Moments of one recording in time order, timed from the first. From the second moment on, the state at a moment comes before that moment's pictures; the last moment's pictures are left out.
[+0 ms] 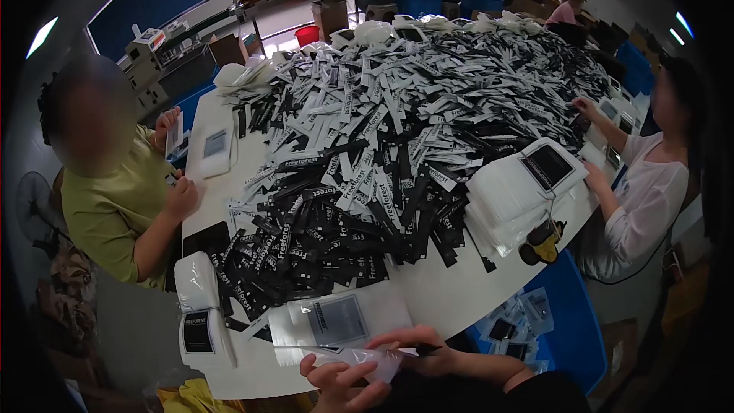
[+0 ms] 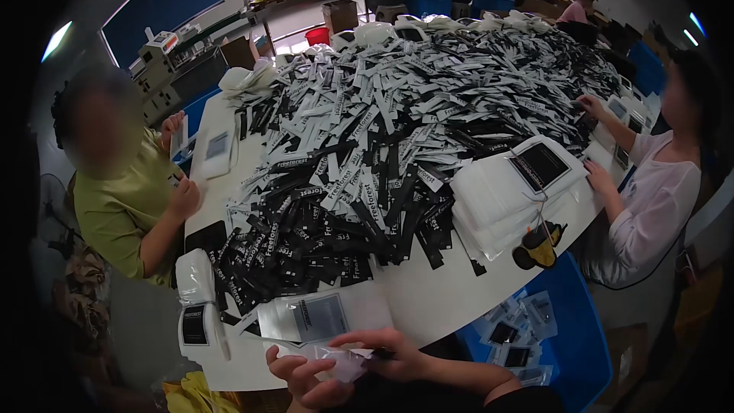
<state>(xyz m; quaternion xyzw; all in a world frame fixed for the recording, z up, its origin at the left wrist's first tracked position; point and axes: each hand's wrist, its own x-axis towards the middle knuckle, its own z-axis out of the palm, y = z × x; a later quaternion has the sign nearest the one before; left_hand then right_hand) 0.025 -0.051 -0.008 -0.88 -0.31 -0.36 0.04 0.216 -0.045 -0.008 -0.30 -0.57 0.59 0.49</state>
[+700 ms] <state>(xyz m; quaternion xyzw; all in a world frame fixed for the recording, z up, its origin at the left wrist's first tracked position) 0.066 -0.016 -0.029 -0.82 -0.44 -0.29 -0.22 0.260 -0.039 -0.032 -0.48 -0.47 0.45 0.59</state>
